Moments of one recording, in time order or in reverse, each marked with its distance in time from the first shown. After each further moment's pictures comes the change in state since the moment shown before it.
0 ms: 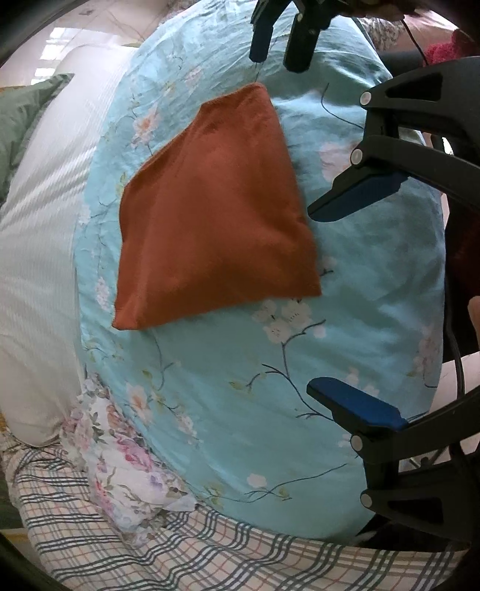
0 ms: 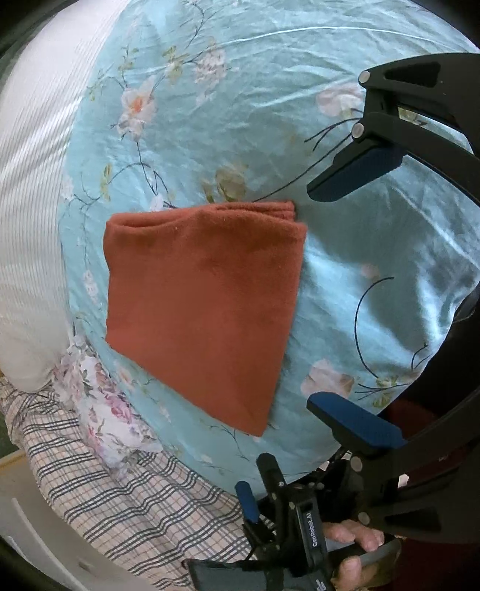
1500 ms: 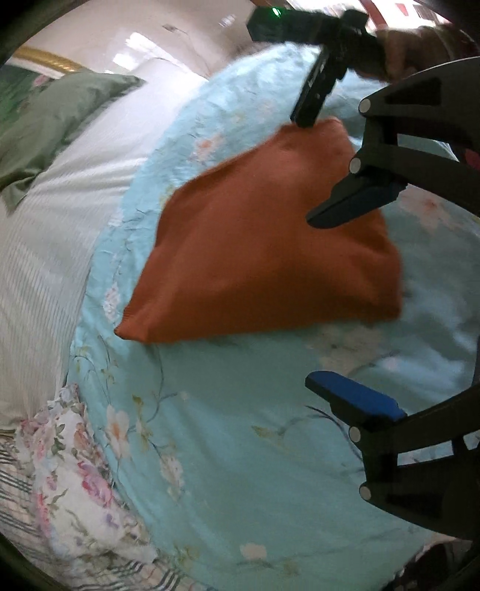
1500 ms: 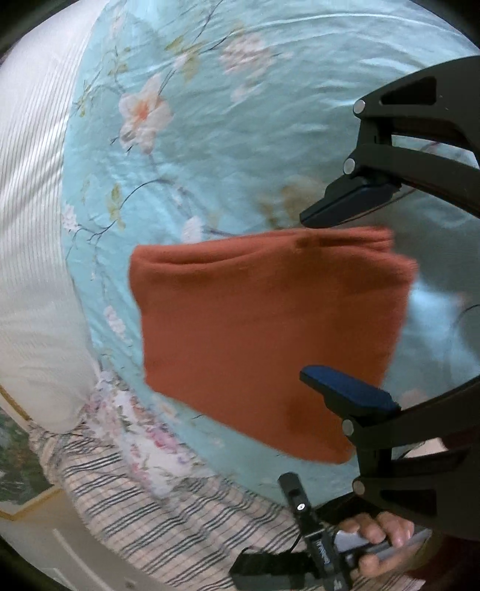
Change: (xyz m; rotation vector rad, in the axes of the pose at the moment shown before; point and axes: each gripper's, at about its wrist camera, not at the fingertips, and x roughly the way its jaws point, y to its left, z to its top) left arm 0.046 0.039 0.033 -0.201 -0.010 -0.265; right arm 0.030 -0.038 0.040 0.129 -0.045 -0.018
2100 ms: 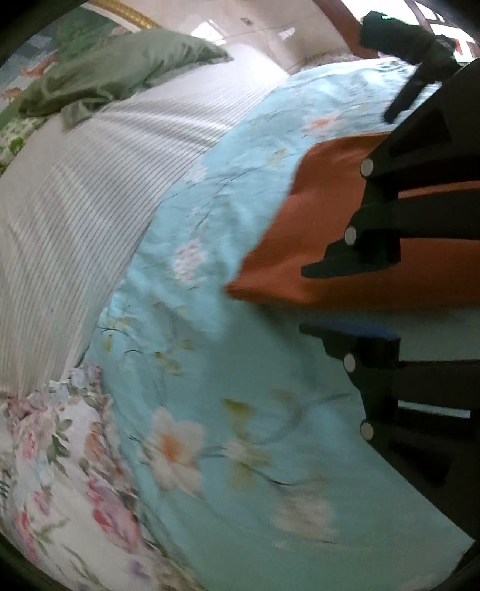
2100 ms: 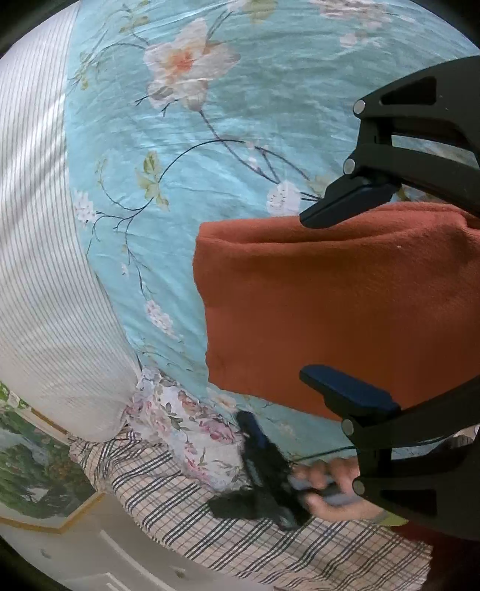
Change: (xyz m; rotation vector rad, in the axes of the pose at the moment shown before) left arm 0.095 0.067 0.161 -0.200 -0.048 -0.103; right arm 0.038 -0.013 0.086 0.136 -0.079 0.152
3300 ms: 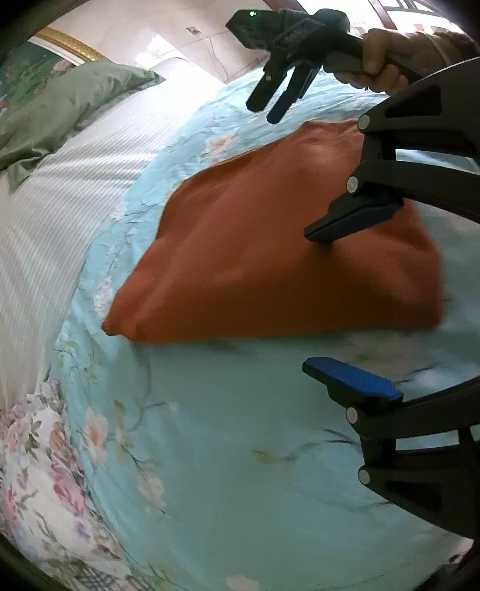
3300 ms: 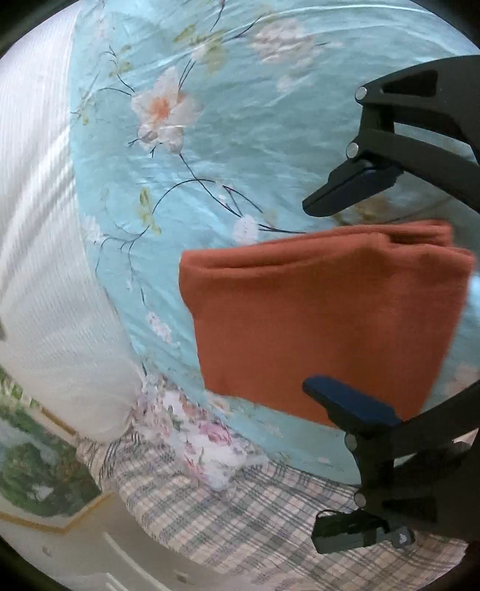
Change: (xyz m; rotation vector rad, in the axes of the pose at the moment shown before) left arm -0.060 -0.029 -0.139 0.088 0.070 0.011; right arm -0.021 -0.016 -0.017 0.021 -0.026 -0.048
